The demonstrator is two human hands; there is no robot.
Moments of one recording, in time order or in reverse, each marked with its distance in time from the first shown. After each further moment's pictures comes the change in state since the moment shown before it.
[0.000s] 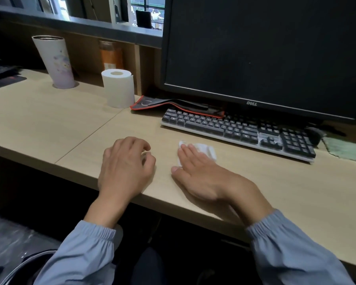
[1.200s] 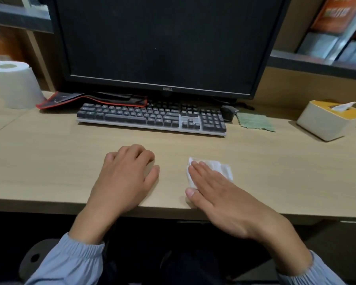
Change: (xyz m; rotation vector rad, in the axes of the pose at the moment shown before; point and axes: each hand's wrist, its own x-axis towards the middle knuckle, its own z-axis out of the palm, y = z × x) left_hand -0.033 0.132 0.045 -0.018 -0.337 0.411; right_hand -0.184 0.100 0.031 0.157 0.065 0.263
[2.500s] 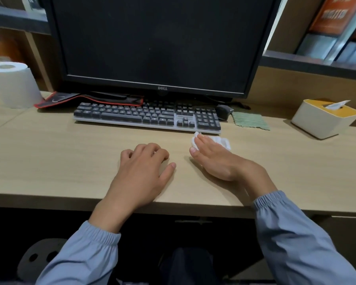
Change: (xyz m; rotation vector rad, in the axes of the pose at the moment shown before) left_hand 0.011 0.038 0.014 -0.027 -0.055 0.036; right_hand 0.069 0.053 -0.040 0.009 0.095 0.083
